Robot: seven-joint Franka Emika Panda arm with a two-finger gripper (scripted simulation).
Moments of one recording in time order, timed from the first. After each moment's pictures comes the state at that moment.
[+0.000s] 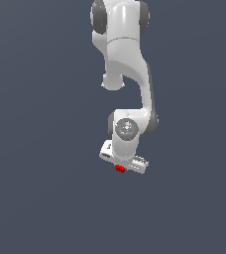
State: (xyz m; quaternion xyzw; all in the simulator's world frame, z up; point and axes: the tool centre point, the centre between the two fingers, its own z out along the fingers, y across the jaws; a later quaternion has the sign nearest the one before) arm 0.072 0.040 0.025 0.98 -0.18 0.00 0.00
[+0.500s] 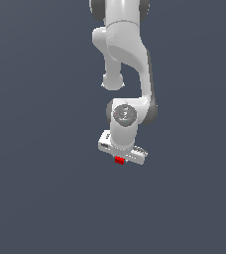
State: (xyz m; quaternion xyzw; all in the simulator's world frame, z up) arm 0.046 0.034 0.058 0.98 -0.18 0.00 0.00
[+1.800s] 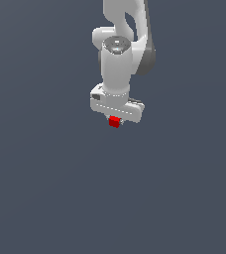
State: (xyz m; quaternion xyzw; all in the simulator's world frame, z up) arm -0.057 0.010 0.200 0.98 -0.18 0.00 0.00
